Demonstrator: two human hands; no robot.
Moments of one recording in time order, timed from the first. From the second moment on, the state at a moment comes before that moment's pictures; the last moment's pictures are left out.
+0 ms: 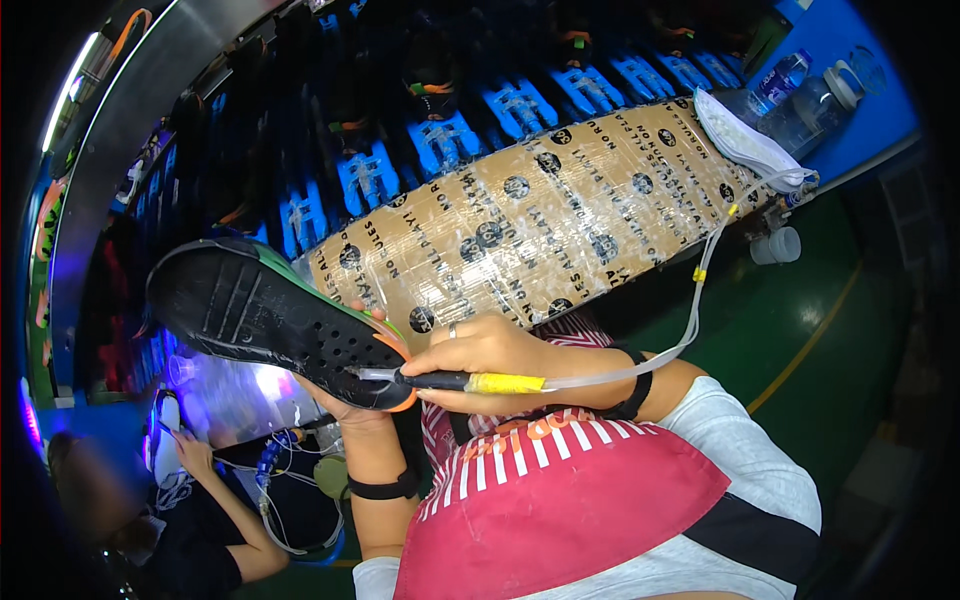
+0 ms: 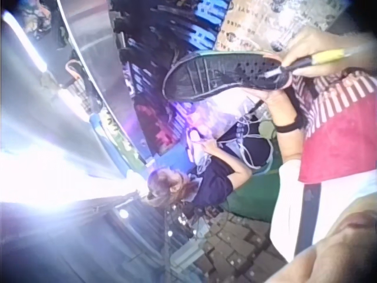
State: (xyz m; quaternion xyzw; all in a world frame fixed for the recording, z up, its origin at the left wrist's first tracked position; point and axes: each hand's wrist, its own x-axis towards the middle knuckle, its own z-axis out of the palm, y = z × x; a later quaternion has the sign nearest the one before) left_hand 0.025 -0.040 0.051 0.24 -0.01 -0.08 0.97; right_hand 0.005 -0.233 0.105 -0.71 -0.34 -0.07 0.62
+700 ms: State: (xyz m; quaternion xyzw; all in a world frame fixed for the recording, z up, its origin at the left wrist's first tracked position) left_hand 0.041 -0.011 0.074 0.32 -0.08 -0.25 0.91; right_hand -0.001 -0.236 0.097 -0.69 -0.40 0.00 0.60
